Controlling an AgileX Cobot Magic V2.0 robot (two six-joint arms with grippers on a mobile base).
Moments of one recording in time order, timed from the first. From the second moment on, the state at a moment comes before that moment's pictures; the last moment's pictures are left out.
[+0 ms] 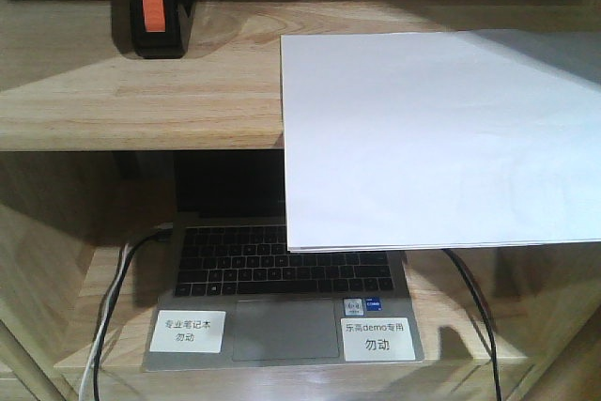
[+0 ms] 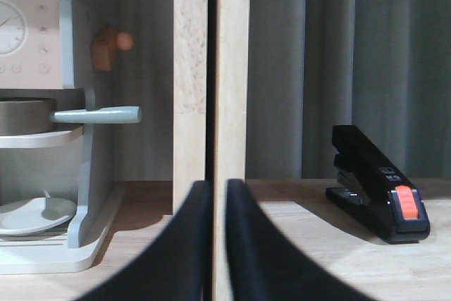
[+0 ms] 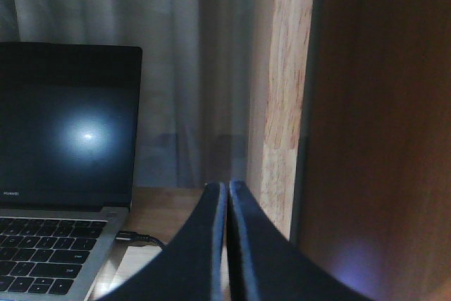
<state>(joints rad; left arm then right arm) -0.03 0.32 -0.78 -0.04 0.34 0.00 0.05 -0.01 0.03 -0.09 0.06 0.05</state>
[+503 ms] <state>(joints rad) -0.20 0.41 -0.79 -0.36 0.37 0.24 0.05 -0.01 0.03 -0.09 0.06 0.05</state>
